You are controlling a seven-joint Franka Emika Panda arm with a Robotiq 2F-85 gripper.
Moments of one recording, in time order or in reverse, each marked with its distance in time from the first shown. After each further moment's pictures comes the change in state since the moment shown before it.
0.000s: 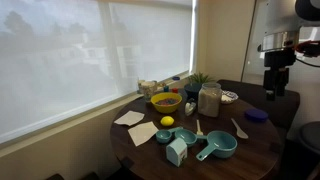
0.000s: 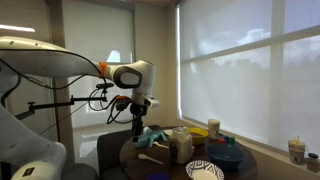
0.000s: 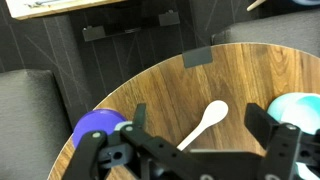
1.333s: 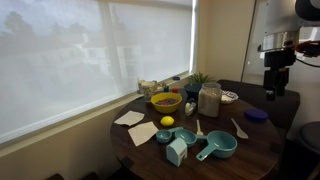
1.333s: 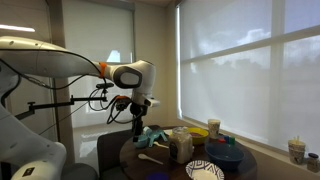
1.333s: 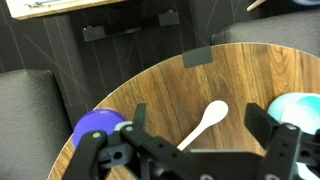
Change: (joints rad) arm 0.000 0.000 0.000 0.000 0.000 0.000 0.000
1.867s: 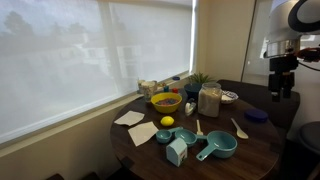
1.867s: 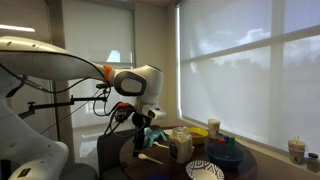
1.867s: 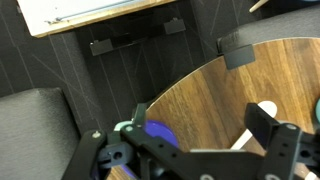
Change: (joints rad) arm -0.096 0.018 -0.094 -0.049 -0.053 -0.001 -0.084
